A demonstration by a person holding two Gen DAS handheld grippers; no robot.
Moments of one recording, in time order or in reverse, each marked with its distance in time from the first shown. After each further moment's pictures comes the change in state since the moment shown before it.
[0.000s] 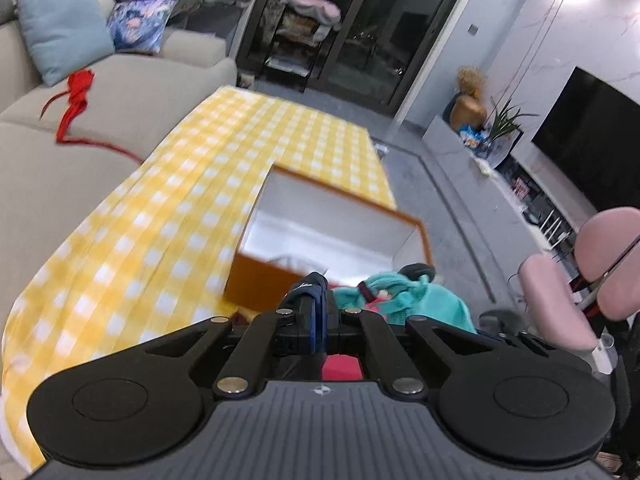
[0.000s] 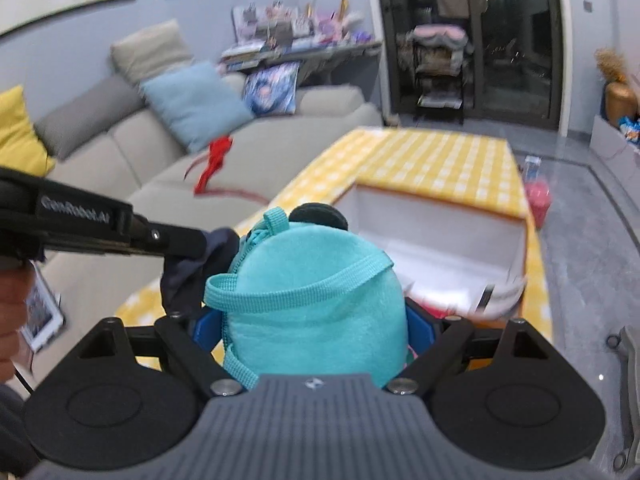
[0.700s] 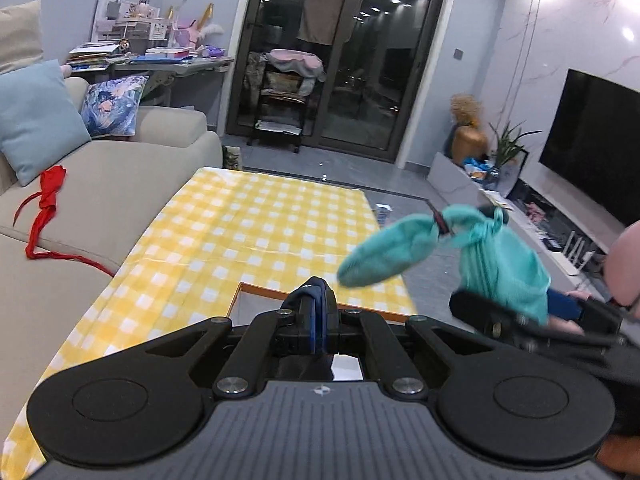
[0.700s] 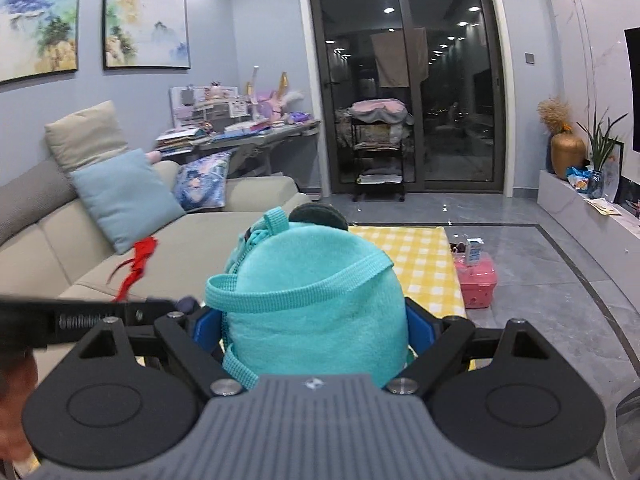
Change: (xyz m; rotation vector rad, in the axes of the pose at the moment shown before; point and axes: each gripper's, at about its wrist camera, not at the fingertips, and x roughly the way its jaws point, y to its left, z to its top) left arm 0.094 -0.056 0.080 0.130 -0.163 0.069; right arm 0.051 -0.100 0.108 0.044 -0.219 -0.161
